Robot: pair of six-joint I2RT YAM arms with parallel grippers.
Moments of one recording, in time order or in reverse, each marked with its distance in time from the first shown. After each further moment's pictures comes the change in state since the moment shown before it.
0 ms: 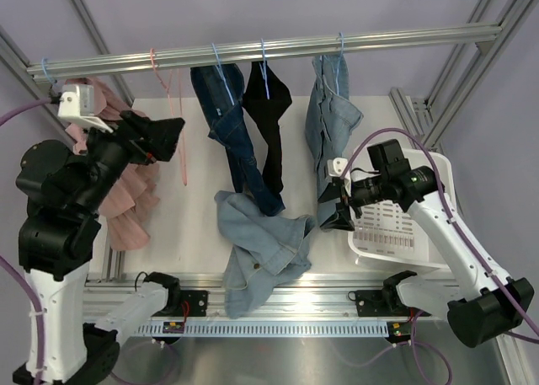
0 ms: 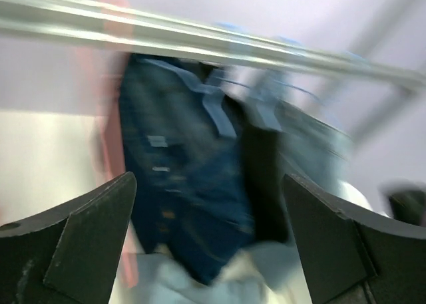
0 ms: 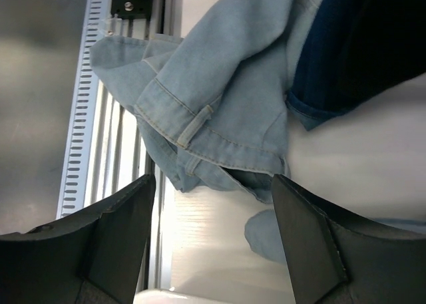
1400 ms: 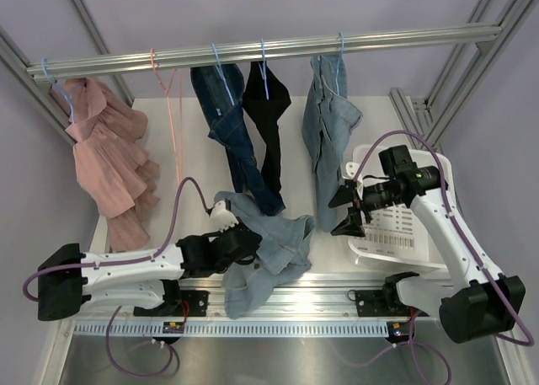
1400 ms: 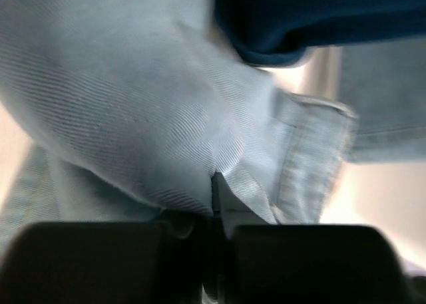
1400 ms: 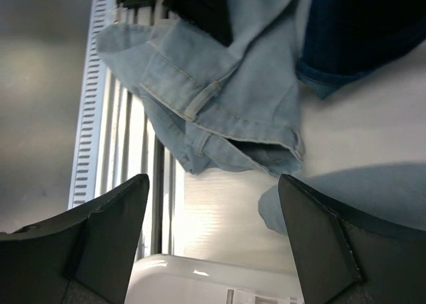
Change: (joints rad) left arm -1.038 0.184 -1.106 0.369 -0.715 -1.070; right arm -0.200 -0.003 -0.070 -0.136 -0.098 -0.177
